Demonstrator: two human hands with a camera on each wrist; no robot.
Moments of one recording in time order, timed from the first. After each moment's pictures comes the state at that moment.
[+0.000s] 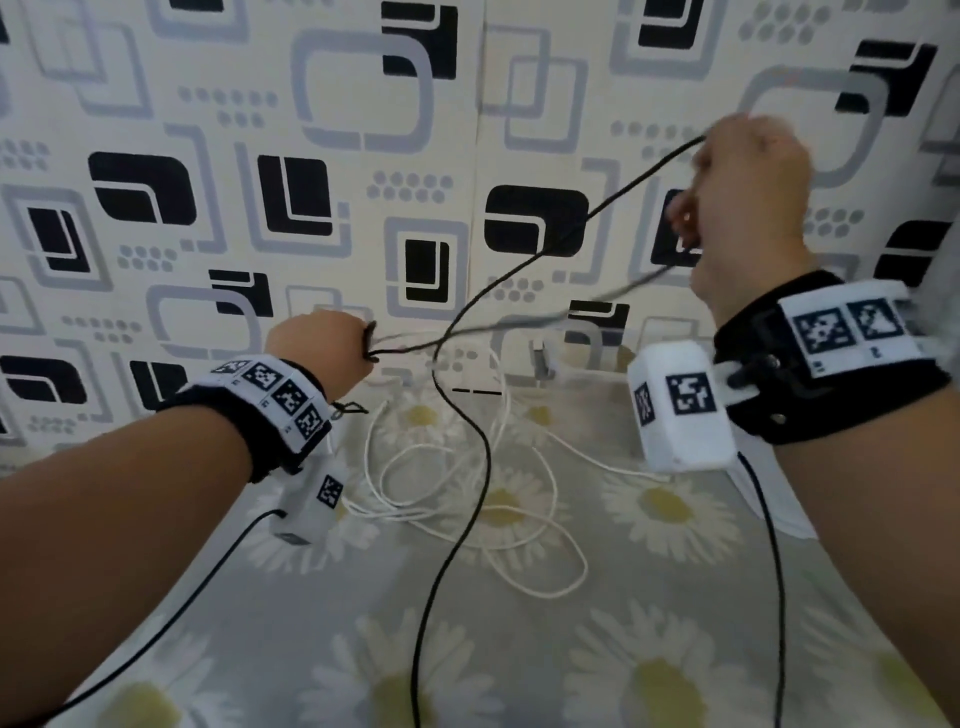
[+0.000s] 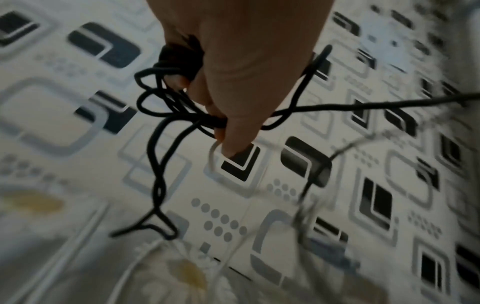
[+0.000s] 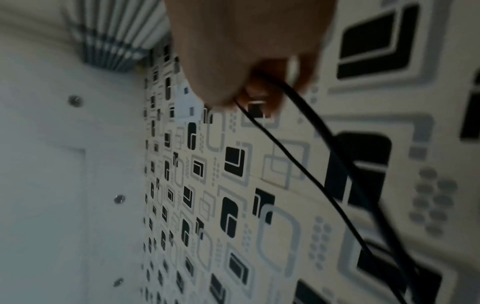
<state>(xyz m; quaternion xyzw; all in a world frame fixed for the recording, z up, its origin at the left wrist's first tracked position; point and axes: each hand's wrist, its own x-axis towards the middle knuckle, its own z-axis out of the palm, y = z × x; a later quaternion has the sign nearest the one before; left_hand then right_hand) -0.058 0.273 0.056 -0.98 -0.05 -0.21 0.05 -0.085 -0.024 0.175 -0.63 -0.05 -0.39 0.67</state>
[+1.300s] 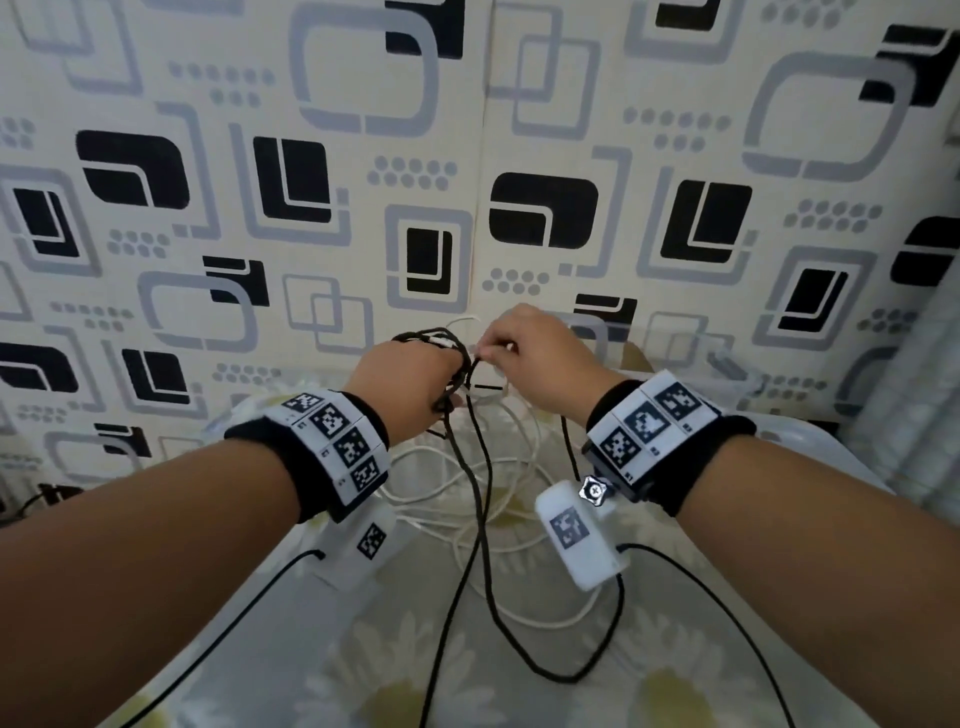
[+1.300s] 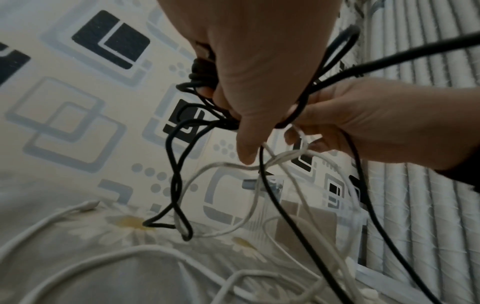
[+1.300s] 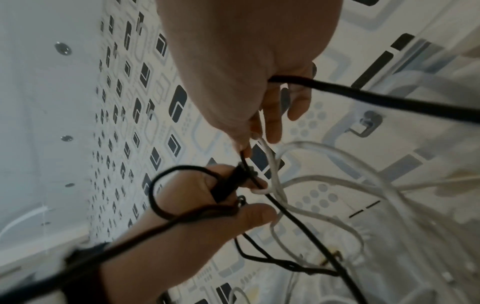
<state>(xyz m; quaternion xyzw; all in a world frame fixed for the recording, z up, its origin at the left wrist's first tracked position) -0.058 0.218 0.026 -0.95 0.19 -0.24 0.05 -0.040 0.048 0.053 -0.92 -0.27 -0.17 0.23</state>
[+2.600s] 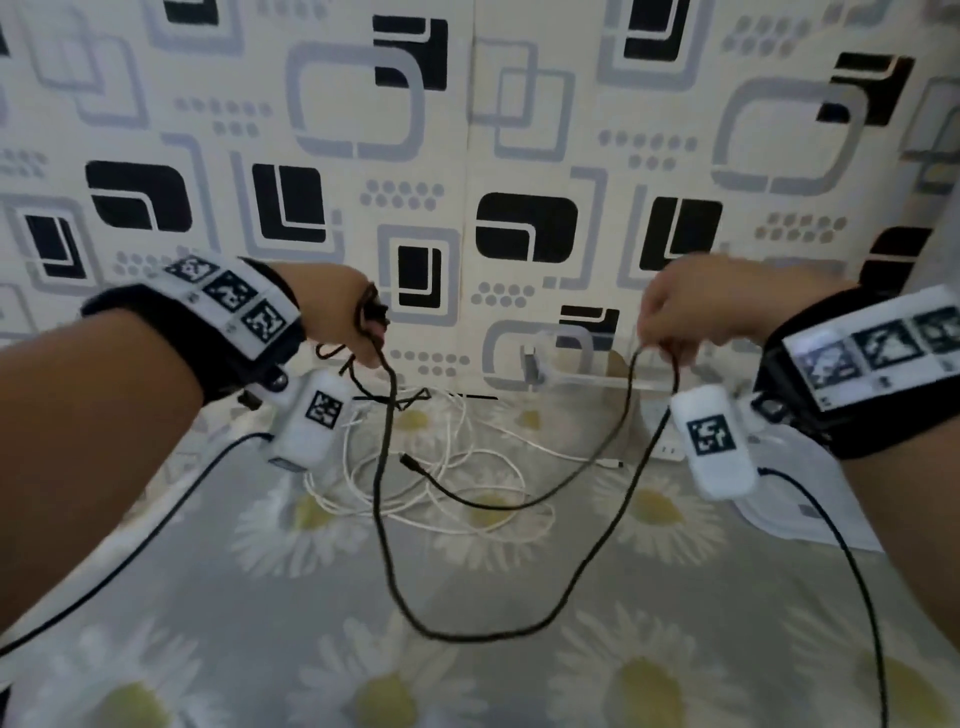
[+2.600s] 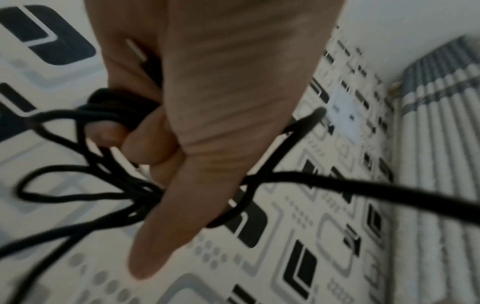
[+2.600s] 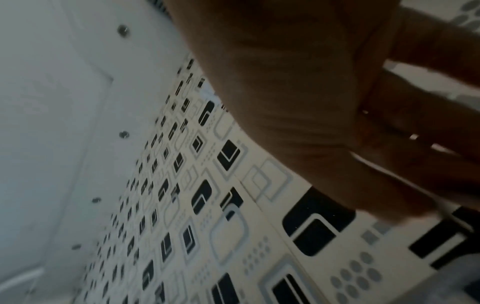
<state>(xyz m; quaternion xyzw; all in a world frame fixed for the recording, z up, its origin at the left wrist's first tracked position) -0.080 0.257 0.132 -1.00 0.07 -0.02 -0.01 -0.098 -0.057 0.157 -1.00 -0.05 -0.03 0.08</state>
